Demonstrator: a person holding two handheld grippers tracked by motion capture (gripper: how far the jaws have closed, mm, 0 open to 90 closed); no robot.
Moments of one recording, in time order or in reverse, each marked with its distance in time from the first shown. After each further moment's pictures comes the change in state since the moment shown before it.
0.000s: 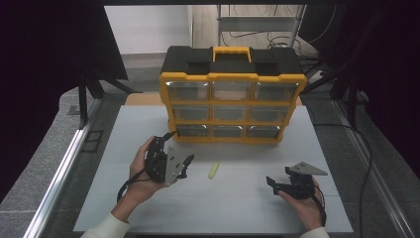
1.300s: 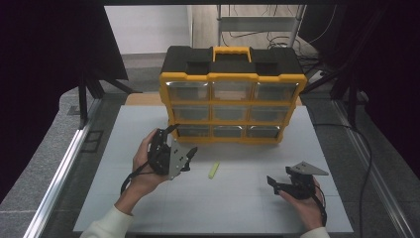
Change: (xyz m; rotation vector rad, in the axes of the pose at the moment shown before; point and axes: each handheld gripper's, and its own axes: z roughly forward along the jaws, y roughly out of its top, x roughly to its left) left arm 0.011 0.015 0.008 -0.026 0.024 0.020; right arm -0.002 0.000 -0.001 -0.005 -0.005 0.000
